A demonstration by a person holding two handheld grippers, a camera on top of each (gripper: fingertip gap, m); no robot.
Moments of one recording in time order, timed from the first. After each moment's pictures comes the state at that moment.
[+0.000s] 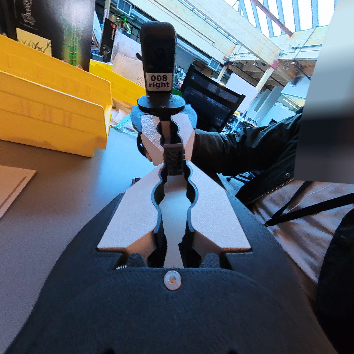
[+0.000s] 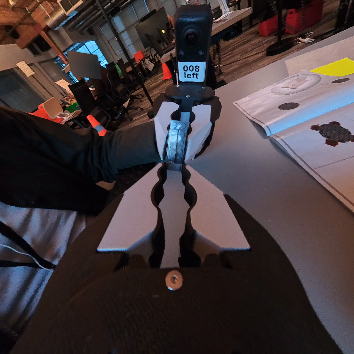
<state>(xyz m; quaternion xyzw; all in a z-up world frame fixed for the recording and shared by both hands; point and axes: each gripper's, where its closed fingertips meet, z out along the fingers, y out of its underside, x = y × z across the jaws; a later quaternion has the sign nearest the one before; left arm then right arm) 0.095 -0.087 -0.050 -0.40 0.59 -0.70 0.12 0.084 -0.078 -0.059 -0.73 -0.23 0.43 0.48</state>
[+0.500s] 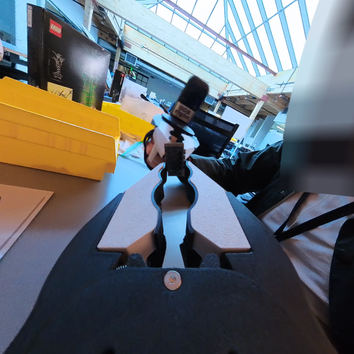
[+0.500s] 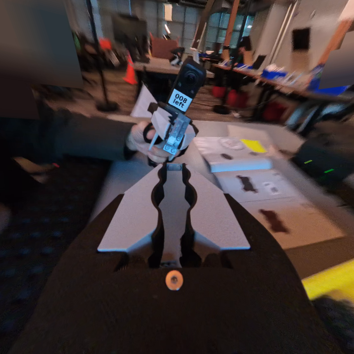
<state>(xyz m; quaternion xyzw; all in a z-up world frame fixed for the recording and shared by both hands) 0.089 -0.067 -0.024 -0.37 0.53 -0.74 0.16 0.108 -0.078 -0.031 -0.67 -0.33 0.22 0.62</state>
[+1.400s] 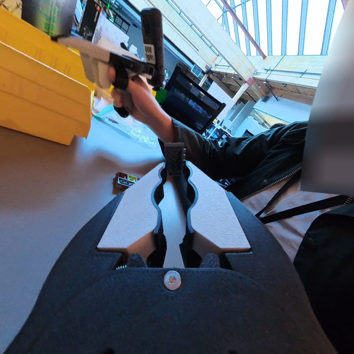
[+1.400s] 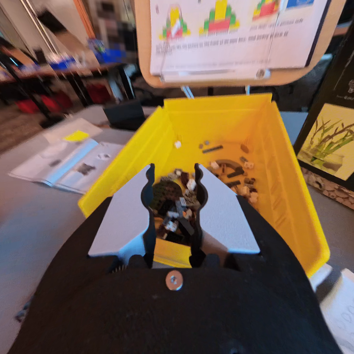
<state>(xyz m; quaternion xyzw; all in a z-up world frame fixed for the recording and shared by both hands) 0.096 -0.095 -0.056 -0.41 0.56 -0.72 0.04 0.358 -0.069 -0.044 -0.76 0.13 0.00 0.63</state>
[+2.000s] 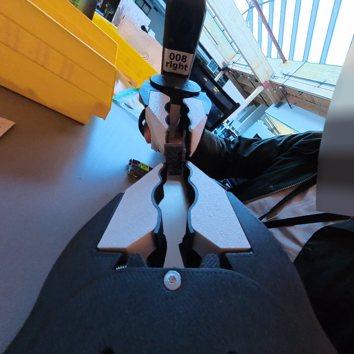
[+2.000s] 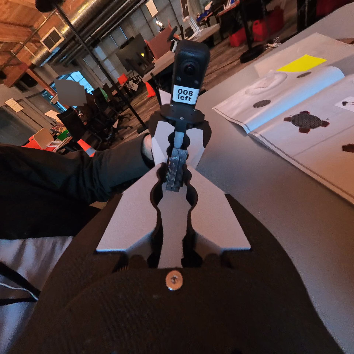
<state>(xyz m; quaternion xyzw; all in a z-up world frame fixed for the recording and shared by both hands) 0.106 -0.085 -0.075 -0.46 0.54 -0.70 0.01 0.100 -0.060 -0.063 -0.75 -0.15 0.43 0.49</state>
